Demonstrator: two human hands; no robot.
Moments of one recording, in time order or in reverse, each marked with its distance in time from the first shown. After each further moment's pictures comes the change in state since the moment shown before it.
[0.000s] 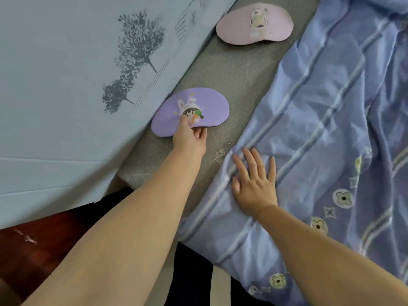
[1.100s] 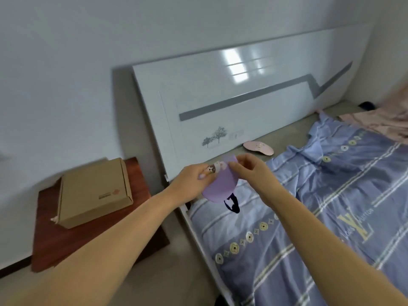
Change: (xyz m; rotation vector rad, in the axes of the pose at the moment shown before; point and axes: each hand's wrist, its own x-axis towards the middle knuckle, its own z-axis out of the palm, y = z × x) left_hand -0.498 -0.054 -0.177 1.286 -0.287 1.142; right_hand -0.217 -0.053 -0.397 1.205 -0.310 -0.326
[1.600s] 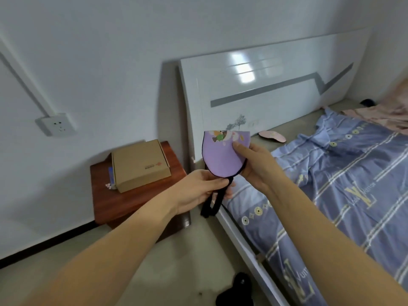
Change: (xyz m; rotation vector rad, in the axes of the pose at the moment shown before) left_hand -0.223 -0.017 -0.051 -0.726 -0.287 -0.165; right_hand -0.150 -0.044 0.157 0.535 -0.083 -0.025
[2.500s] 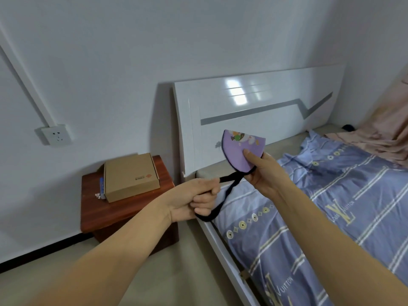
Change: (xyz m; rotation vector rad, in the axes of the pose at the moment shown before) left_hand -0.014 0.021 0.053 -0.328 -0.302 -0.027; right_hand -0.045 -0.052 -0.038 0.120 0.068 -0.020
